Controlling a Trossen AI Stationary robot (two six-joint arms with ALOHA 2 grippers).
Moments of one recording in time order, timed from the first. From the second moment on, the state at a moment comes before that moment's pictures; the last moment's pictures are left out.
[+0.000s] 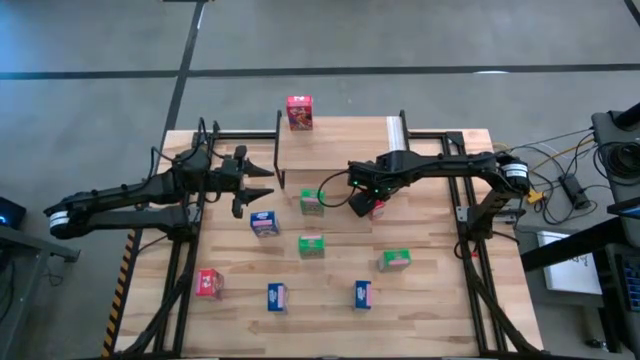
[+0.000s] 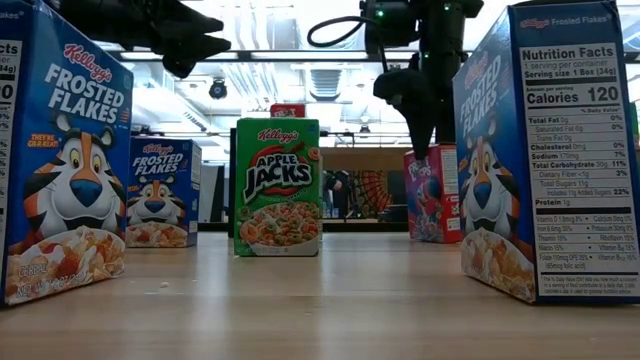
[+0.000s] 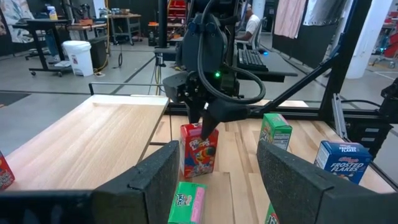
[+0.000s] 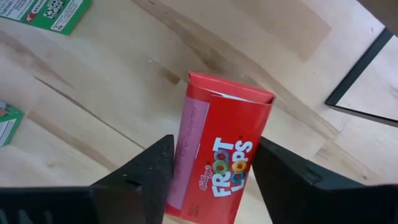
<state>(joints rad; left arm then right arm) 0.33 0.72 0.53 0.10 0.29 0.02 -0.17 1.67 1.37 -1.10 0.08 0.75</state>
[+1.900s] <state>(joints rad) 0.33 0.73 0.53 0.09 0.29 0.01 -0.33 1.65 1.81 -1.06 0.23 0.05</state>
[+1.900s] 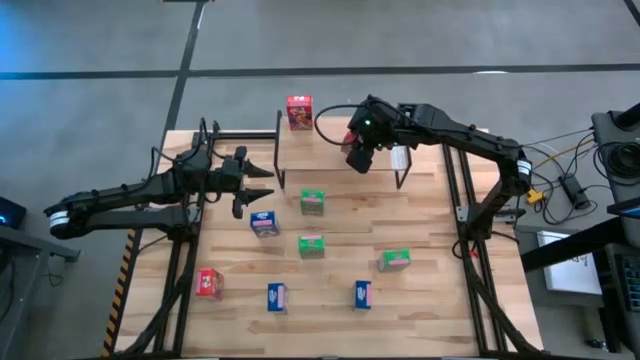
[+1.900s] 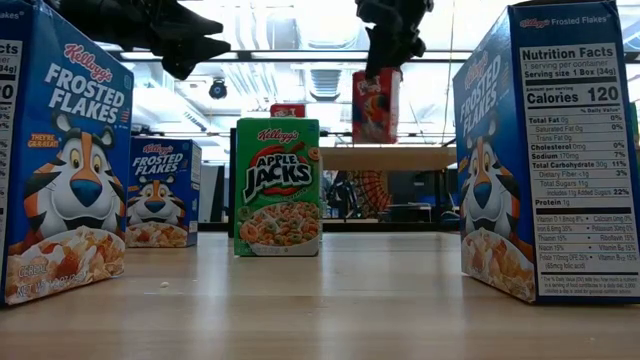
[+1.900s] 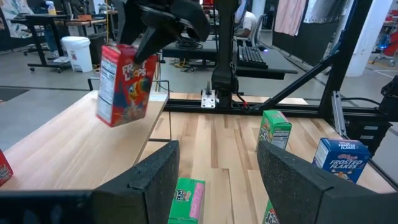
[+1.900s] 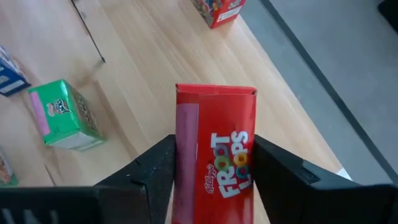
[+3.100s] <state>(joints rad) 0.33 0.73 0.53 0.09 0.29 0.01 -0.16 1.59 1.85 -1.17 0.24 0.17</state>
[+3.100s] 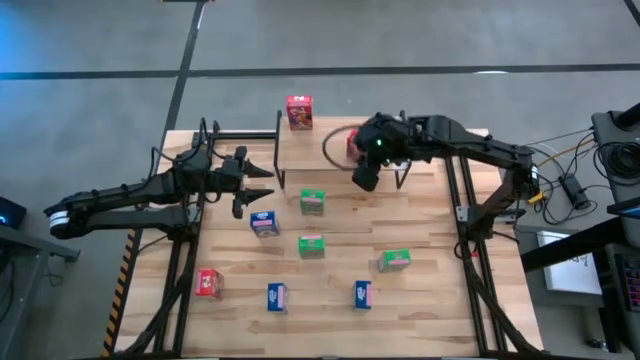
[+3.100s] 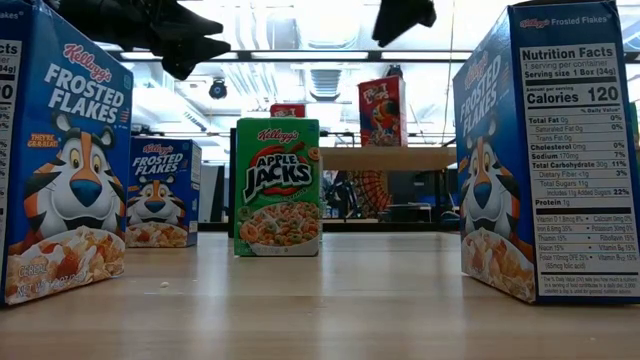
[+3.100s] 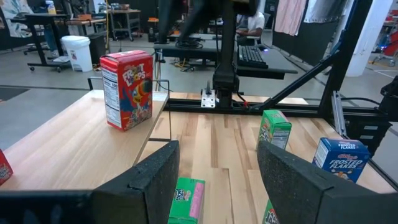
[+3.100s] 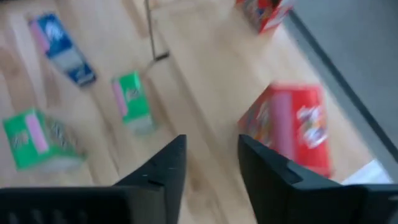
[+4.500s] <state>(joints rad) 0.33 0.77 0.53 0.13 0.29 0.00 -0.30 1.52 1.25 -0.59 0.45 0.00</state>
